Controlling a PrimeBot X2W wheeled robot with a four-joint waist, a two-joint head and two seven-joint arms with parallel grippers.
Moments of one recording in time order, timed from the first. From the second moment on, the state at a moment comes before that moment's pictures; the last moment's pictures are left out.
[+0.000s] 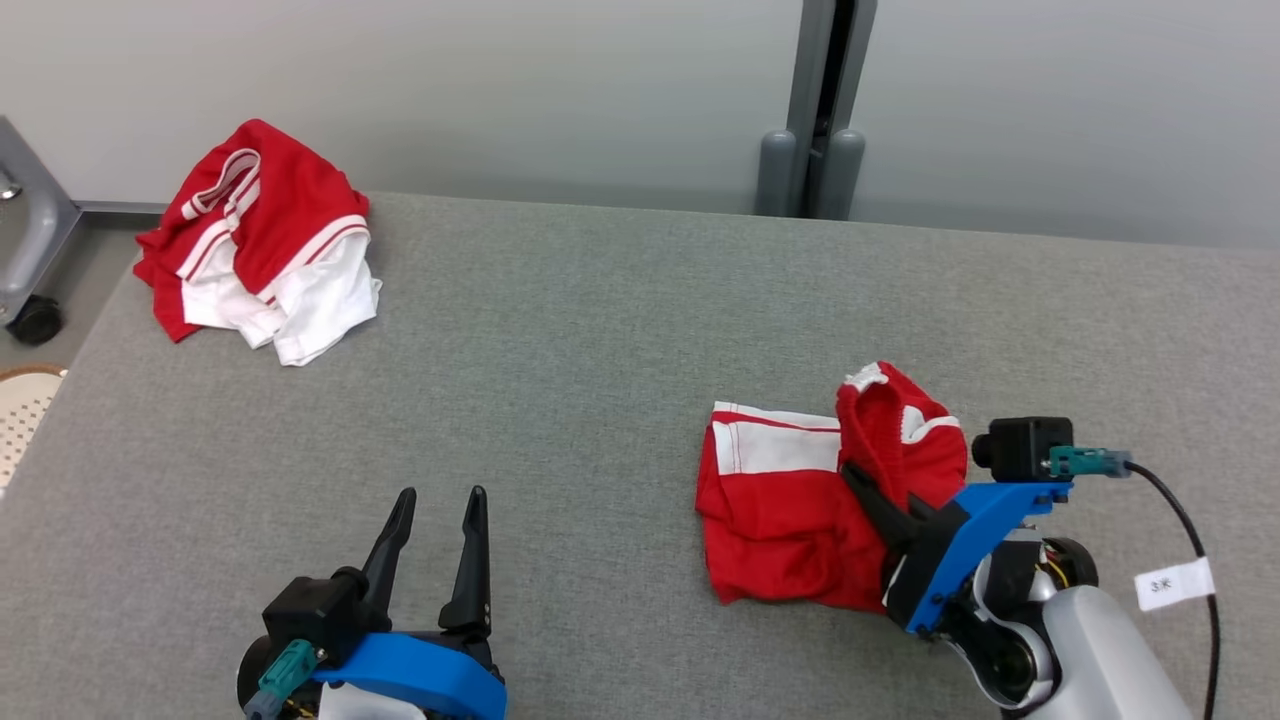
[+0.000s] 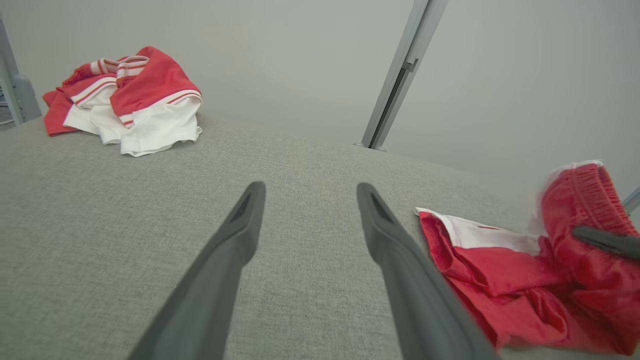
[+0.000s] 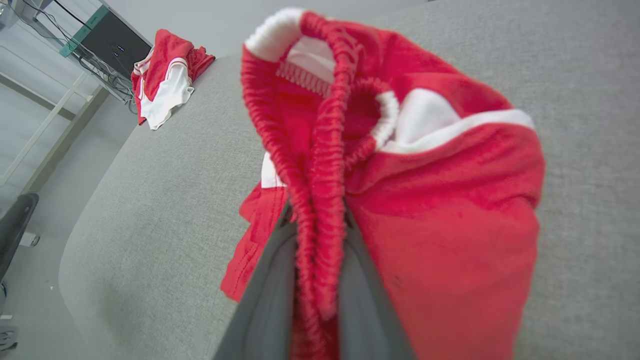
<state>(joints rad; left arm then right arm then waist) -0.10 0.19 -0.40 0.28 -0.53 0.03 -0.26 -0.29 -0.05 0.12 0.36 0.53 0.13 0.37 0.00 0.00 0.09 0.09</state>
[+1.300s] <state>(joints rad) -0.10 0.16 -0.36 0.35 -0.45 0.03 -0.26 -0.23 -0.05 0.05 0.47 0.16 0.13 -0.19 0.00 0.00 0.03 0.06</state>
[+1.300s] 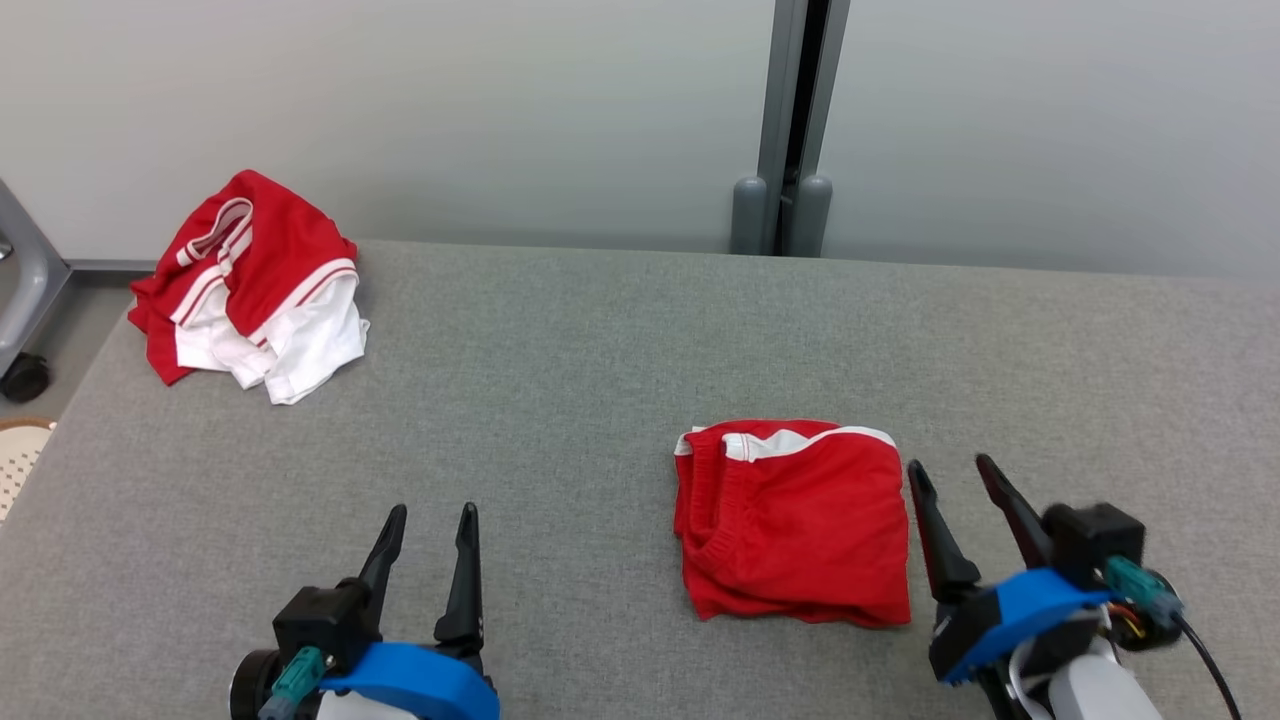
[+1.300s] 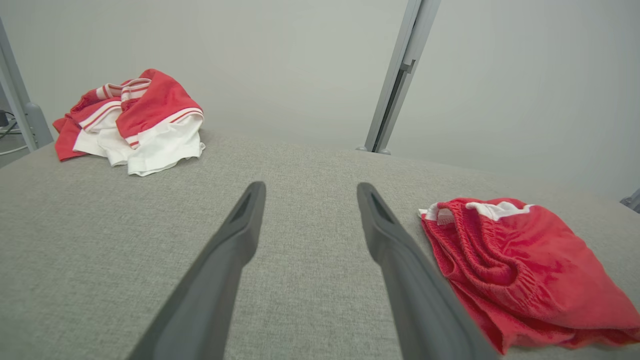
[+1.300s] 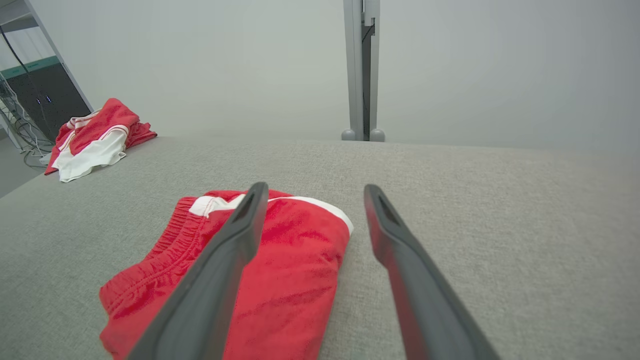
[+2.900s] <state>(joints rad) -0.05 0.12 -0.28 0.36 -0.38 0.01 -0.26 -0.28 -0.05 -0.01 0.53 0.10 0.13 0.07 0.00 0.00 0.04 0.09</state>
